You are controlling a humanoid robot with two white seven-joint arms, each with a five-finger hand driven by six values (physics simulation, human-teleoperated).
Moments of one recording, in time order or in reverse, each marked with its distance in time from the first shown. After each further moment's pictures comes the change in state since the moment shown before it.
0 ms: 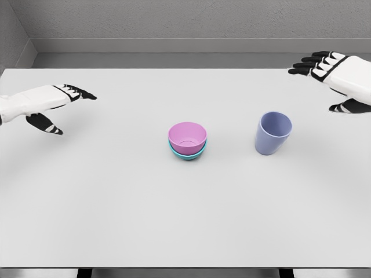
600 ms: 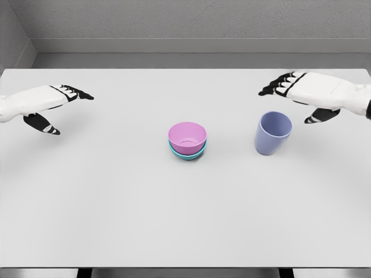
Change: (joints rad) left arm 0.000 0.002 0.001 0.015 -0.004 0.000 -0.002; right arm -0.193 0.167 0.180 0.093 0.033 0.010 0.253
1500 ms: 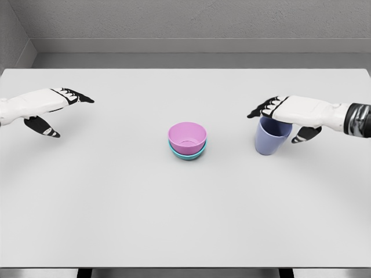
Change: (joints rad) left arm 0.009 -0.001 -0.002 0.001 -0.008 0.000 -0.001; right arm 0.000 0.043 0.101 0.080 0.005 -0.010 0.001
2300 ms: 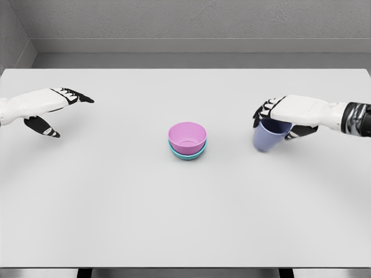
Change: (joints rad) left arm 0.000 0.000 0.000 0.000 0.000 0.000 0.000; right arm -0.012 0.007 0.004 -0.004 0.000 0.003 0.000
